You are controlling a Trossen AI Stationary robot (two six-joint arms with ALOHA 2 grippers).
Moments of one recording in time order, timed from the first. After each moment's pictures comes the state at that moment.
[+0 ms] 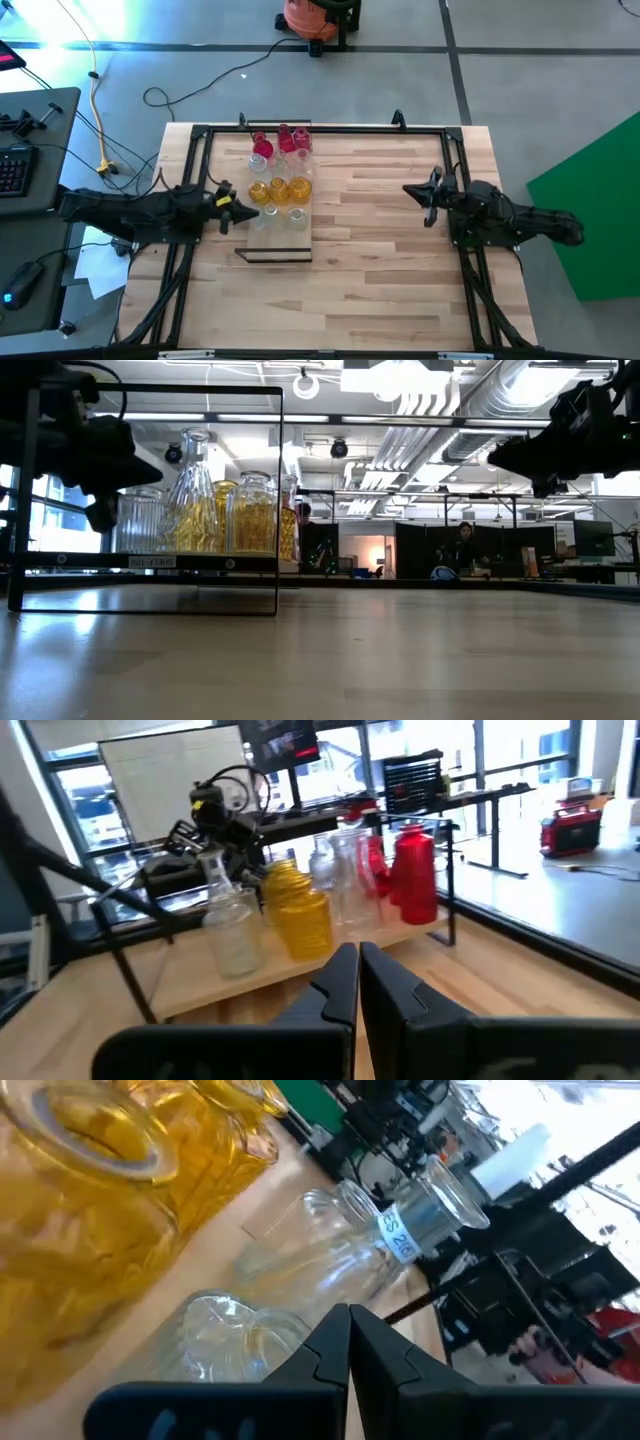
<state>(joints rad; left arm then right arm) 0.01 0.25 0.02 0.03 0.02 -0.78 -0.16 0.00 0.01 0.03 0.10 0.16</state>
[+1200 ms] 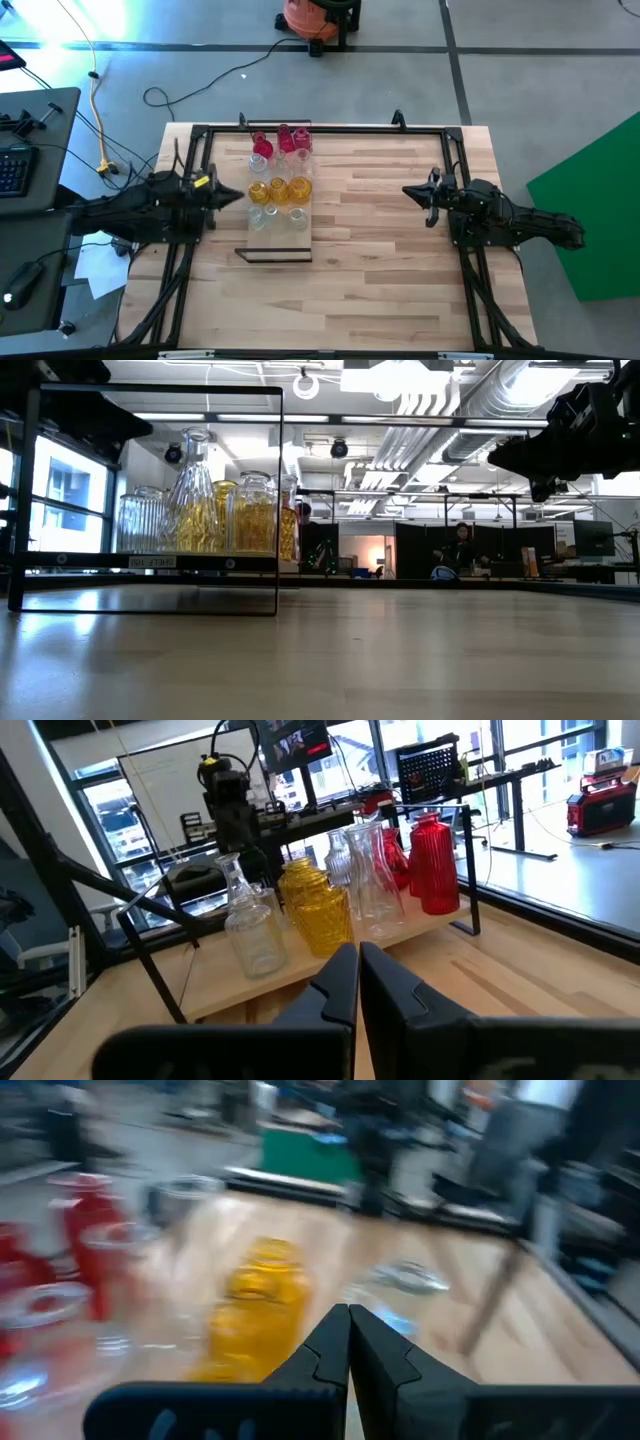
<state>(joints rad) 0.12 0.08 0.27 -0.35 0.00 -0.11 -0.22 0.00 0.01 0.03 0.00 0.25</state>
